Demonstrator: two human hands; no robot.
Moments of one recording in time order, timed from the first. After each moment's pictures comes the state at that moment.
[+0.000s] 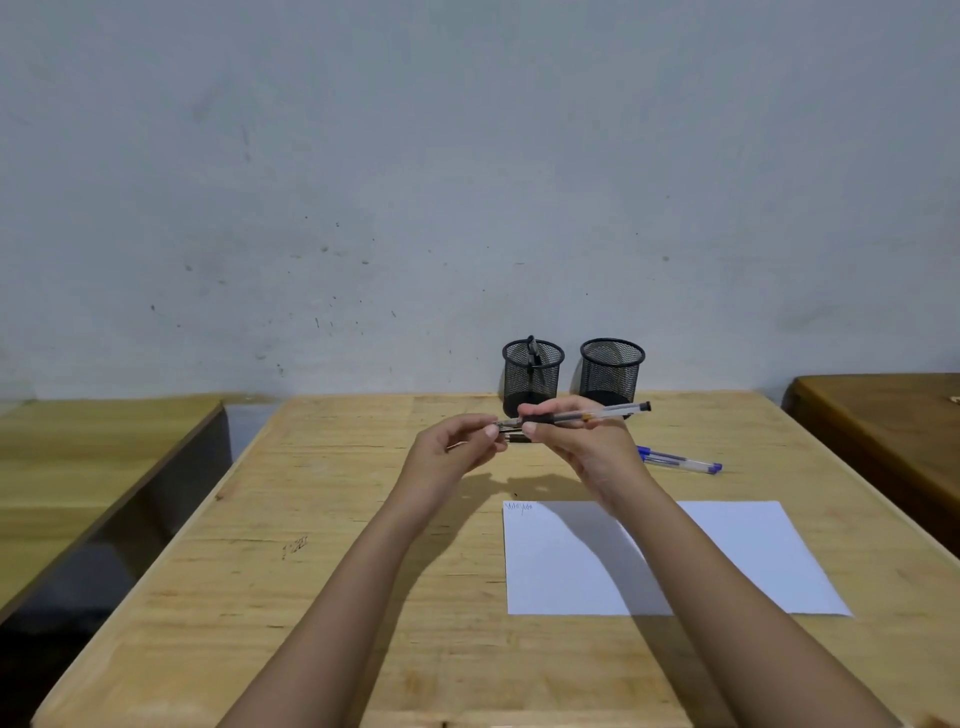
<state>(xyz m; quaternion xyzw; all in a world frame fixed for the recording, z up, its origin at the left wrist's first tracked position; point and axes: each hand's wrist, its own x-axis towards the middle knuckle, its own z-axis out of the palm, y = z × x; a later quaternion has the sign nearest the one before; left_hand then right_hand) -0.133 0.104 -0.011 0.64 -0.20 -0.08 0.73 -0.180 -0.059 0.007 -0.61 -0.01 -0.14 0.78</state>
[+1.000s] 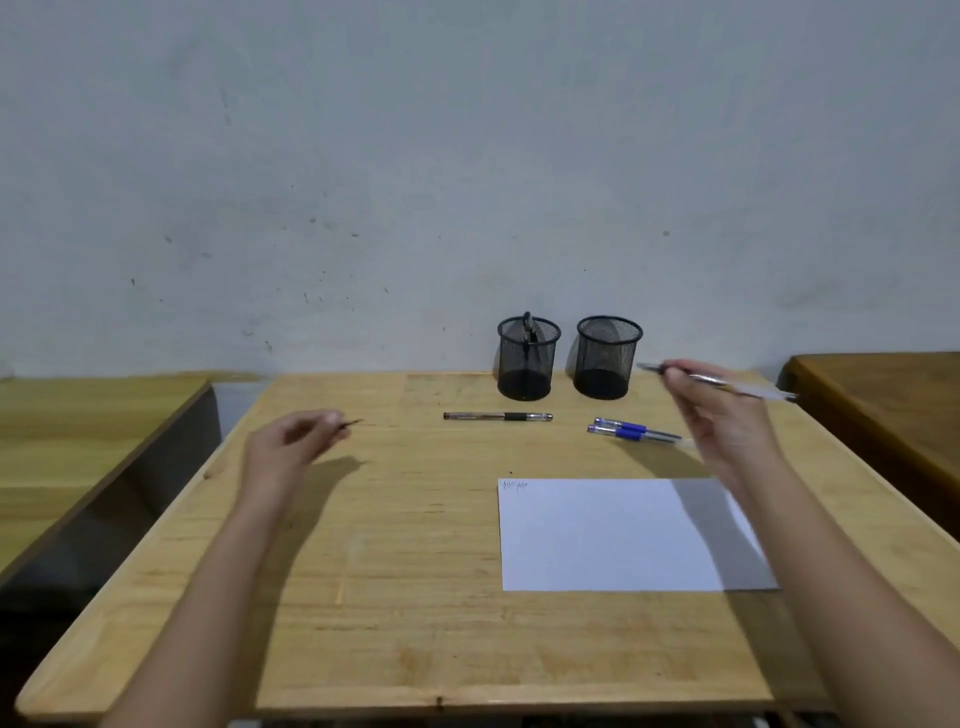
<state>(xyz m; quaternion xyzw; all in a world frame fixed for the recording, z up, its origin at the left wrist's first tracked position) -0.114 0.219 -0.017 0.74 -0.02 0.07 0.67 -0.209 -0.158 0.009 -0.53 0.08 -0.28 0.80</state>
